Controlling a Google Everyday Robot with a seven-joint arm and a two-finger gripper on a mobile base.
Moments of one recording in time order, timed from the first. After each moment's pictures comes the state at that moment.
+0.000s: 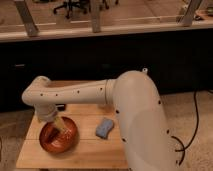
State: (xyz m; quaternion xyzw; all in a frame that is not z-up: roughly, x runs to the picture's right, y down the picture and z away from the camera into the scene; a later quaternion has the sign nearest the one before) arm -0.276 0.194 0.748 -0.31 -0.24 -0.50 0.77
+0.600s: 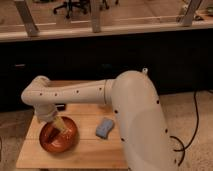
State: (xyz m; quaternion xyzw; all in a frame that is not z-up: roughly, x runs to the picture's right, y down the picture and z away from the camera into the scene) arm -0.277 0.196 0.748 -0.31 -0.24 -0.51 0.76
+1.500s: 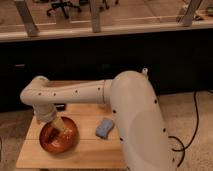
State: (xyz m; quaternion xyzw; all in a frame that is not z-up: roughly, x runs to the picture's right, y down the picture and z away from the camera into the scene) arm -0.280 0.198 0.748 -0.31 -0.25 -0.52 0.75
